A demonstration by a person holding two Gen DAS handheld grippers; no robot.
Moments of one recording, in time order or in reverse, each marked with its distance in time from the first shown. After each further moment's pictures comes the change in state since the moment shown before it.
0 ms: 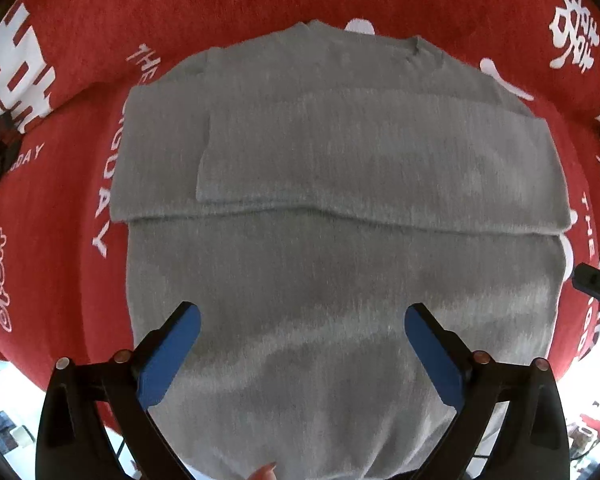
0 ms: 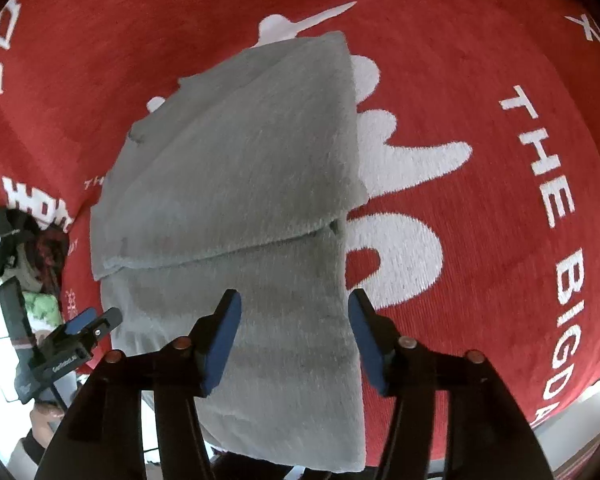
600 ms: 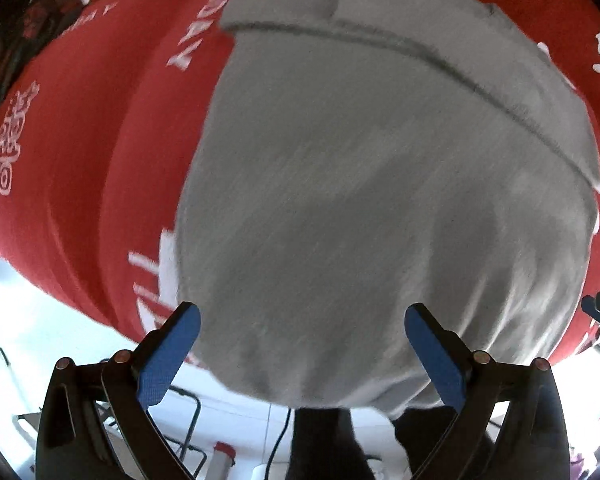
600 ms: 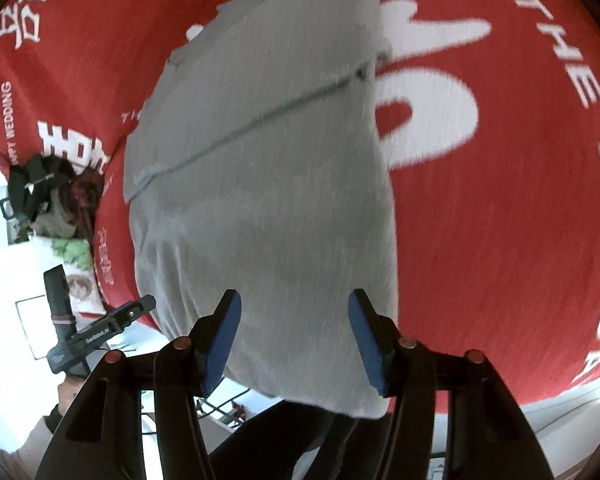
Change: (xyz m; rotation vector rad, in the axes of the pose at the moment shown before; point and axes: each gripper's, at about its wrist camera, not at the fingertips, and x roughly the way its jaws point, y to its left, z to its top) left arm 0.013 0.069 -0.113 -0.206 0.138 0.005; right arm 0.015 -0.007 -0.078 -0.041 0.141 0.150
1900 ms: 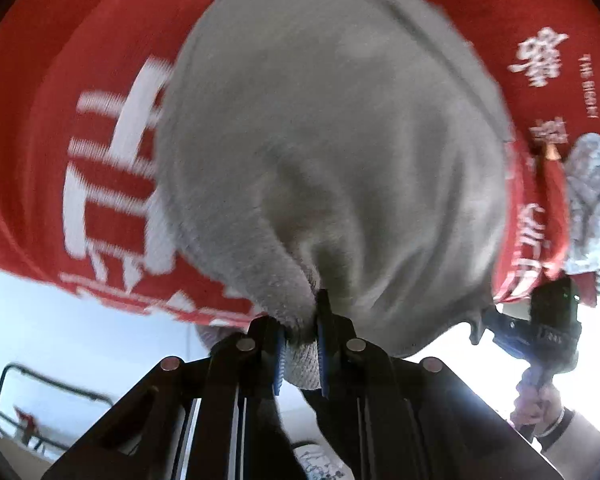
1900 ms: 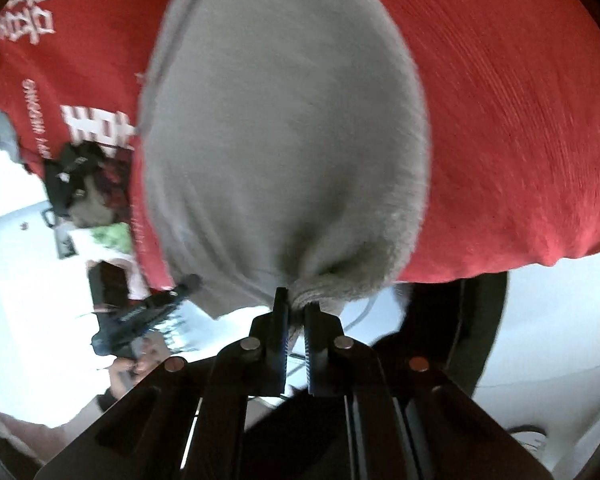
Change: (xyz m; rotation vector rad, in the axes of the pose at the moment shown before) left arm 0.024 0.045 -0.084 0.016 -0.022 -0.490; right arm 0.052 -0.042 -0.137 0.136 -0.021 0.293
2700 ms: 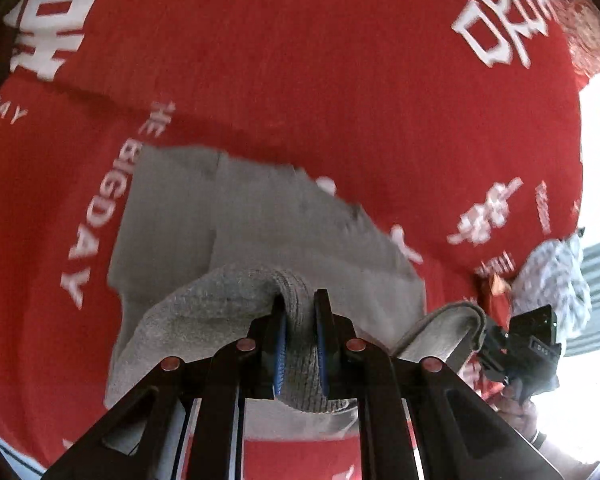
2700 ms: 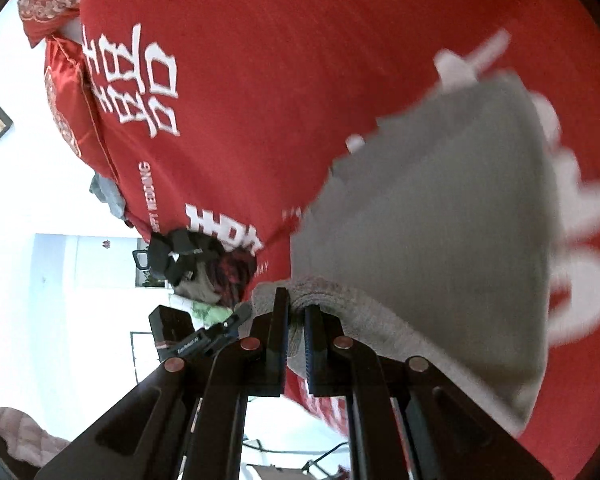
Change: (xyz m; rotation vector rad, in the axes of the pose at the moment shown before) left arm -0.093 -0.073 0.261 -0.012 -0.370 -0.114; right arm -0.074 0.157 0.236 -0.201 -0.209 0.251
